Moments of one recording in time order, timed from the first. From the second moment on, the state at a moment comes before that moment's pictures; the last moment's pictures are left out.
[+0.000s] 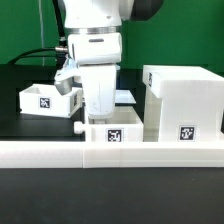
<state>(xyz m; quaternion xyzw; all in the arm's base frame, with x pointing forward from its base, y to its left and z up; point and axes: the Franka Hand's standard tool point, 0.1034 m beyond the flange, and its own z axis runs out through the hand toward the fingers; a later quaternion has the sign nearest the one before) 0.542 -0.023 0.010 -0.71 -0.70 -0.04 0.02</state>
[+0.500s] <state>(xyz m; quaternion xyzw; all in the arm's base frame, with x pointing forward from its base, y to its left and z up) 0.539 -0.019 0.009 -0.72 -0.69 -0.03 0.03</state>
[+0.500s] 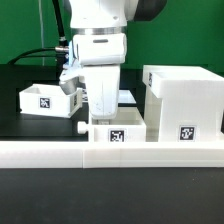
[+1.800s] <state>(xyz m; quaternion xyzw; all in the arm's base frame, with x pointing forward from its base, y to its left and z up) 0.543 -0.006 0.009 -0.70 -0.71 -0.03 0.03</state>
